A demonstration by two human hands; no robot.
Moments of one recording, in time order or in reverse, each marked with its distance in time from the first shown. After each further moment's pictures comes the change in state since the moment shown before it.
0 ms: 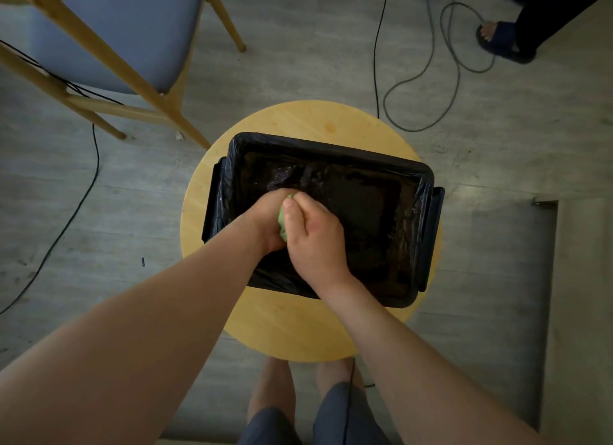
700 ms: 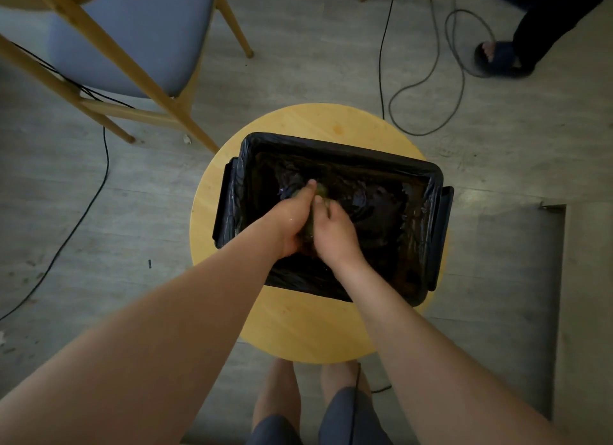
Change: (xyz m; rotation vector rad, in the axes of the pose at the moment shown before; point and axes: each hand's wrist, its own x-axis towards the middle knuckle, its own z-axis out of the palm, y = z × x) left_hand 0.002 -0.013 0.005 -0.039 0.103 -0.046; right_hand 0.015 0.026 0.002 0.170 -0.135 0.575
